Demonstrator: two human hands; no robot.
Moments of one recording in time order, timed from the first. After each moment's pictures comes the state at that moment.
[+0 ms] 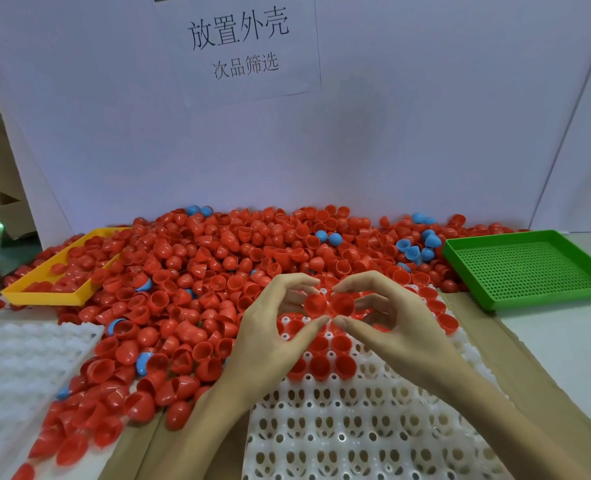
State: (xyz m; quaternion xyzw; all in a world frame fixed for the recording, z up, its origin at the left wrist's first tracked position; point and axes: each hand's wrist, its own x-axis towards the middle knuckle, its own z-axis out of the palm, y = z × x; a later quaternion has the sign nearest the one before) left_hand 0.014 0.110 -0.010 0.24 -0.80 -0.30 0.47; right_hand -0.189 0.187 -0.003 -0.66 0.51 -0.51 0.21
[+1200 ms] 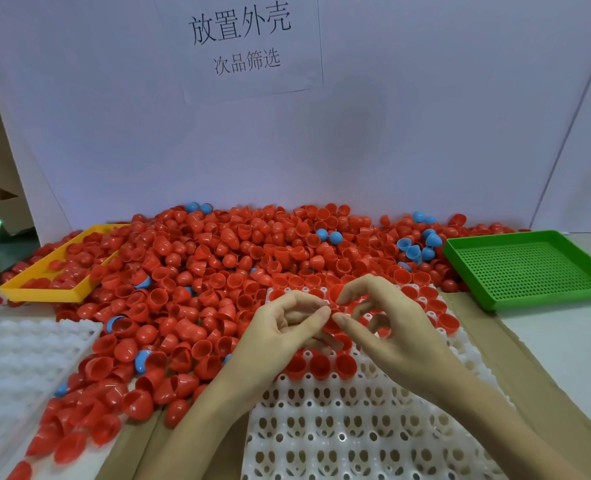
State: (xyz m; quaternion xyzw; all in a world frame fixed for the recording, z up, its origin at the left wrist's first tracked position) left_hand 0.011 0.117 -0.002 0.26 -0.65 -0.62 0.35; right_hand -0.182 0.190 -0.002 -0.68 0.55 -0.47 0.13
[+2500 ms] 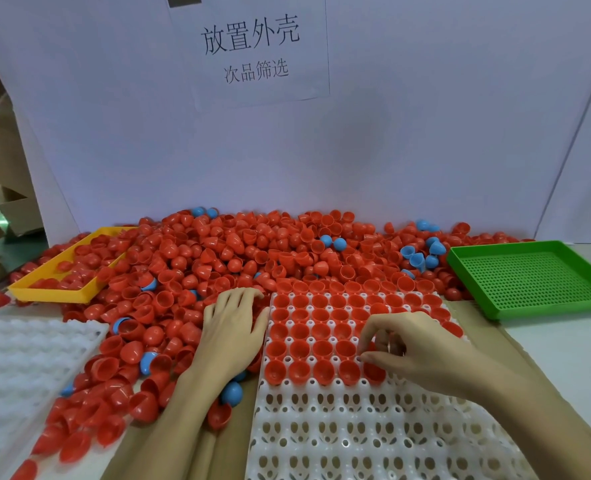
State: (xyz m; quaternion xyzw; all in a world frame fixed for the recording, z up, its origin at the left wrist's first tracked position) left_hand 0.050 0.038 -0.054 0.52 -0.82 -0.06 0.23; right_hand -0.223 0.189 0.001 -0.74 0.62 -0.21 0.18
